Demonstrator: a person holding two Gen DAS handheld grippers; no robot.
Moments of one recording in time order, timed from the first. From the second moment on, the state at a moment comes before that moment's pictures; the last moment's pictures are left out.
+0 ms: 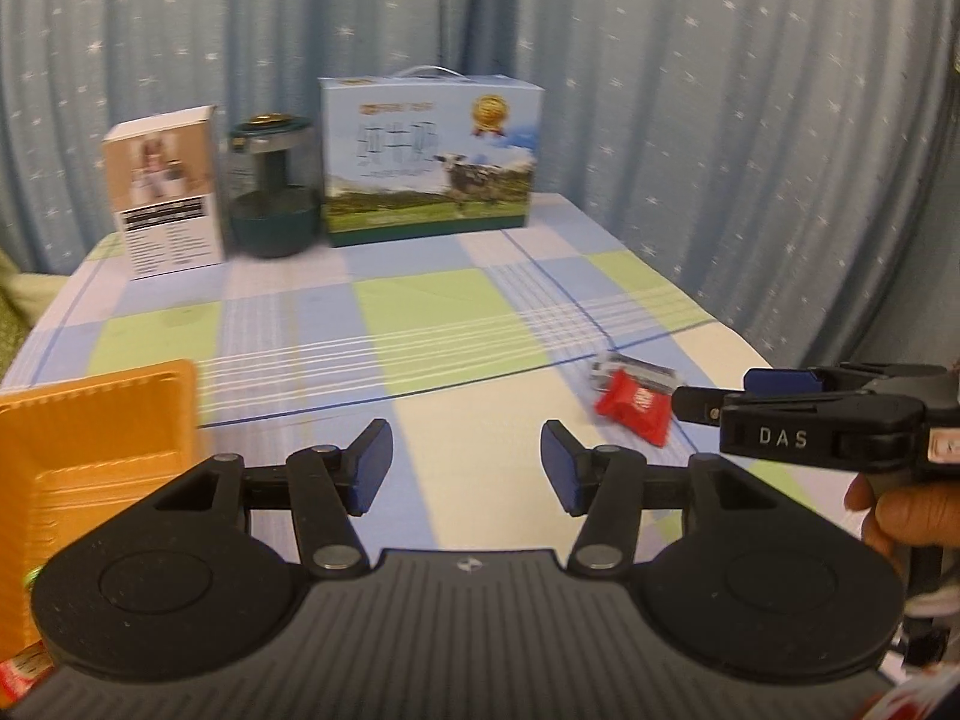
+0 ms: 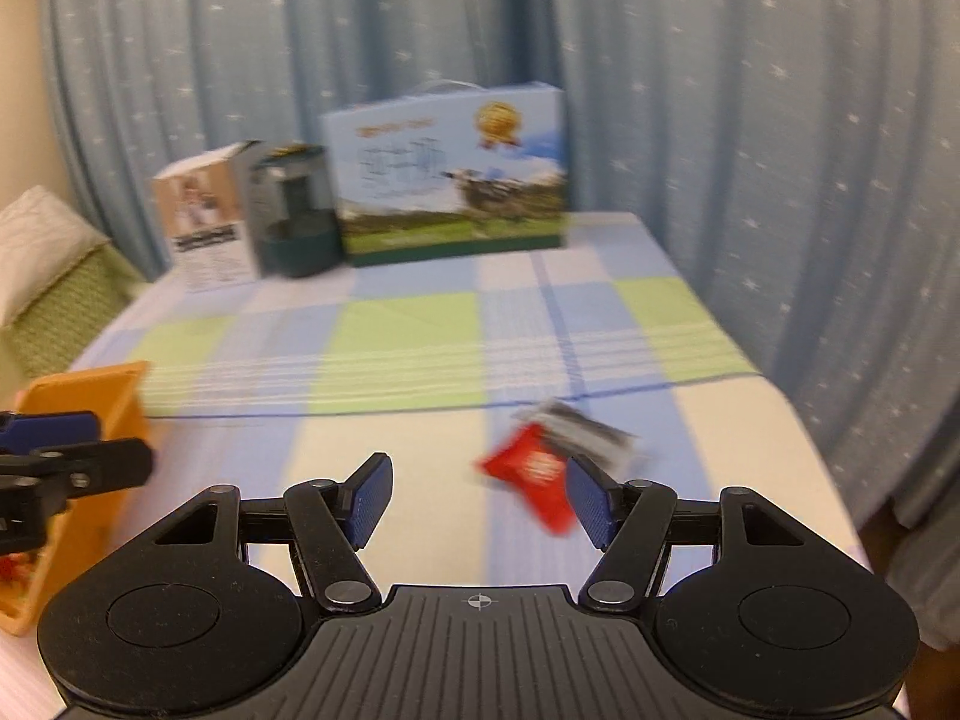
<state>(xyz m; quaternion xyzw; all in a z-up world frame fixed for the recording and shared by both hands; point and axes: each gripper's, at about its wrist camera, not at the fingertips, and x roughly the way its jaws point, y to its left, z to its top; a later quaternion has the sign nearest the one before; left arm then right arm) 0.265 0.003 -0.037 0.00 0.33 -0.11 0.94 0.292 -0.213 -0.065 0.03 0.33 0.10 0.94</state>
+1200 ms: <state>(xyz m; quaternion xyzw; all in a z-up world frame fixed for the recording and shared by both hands) 0.340 -0.041 -0.095 -0.01 0.38 -0.15 0.91 0.373 -0.241 -0.134 -0.03 0.37 0.12 0.92</state>
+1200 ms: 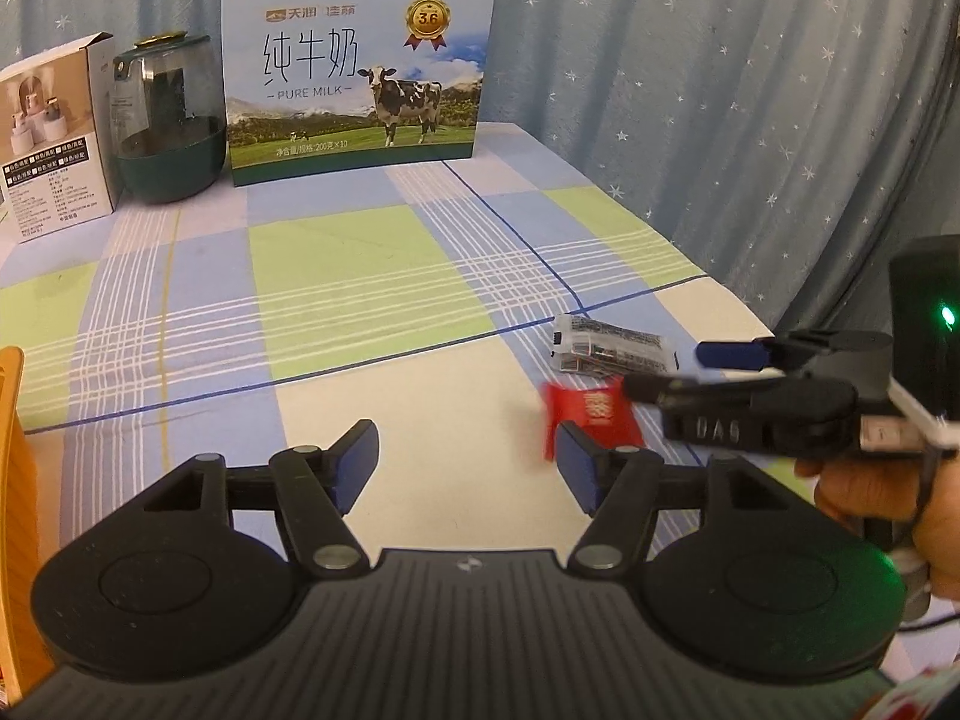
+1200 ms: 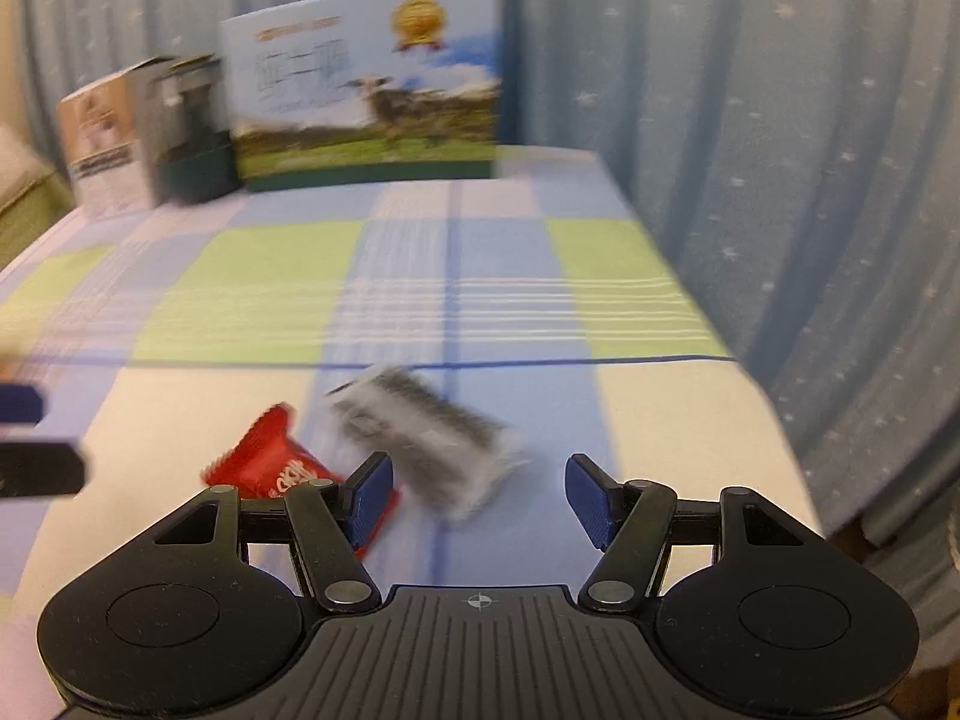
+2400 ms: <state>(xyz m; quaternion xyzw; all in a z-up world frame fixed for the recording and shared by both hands) 0.371 -0.108 -0.135 0.17 0.34 -0.28 0.88 0.378 -0.289 -0.138 0.03 0.40 0.12 0.91</state>
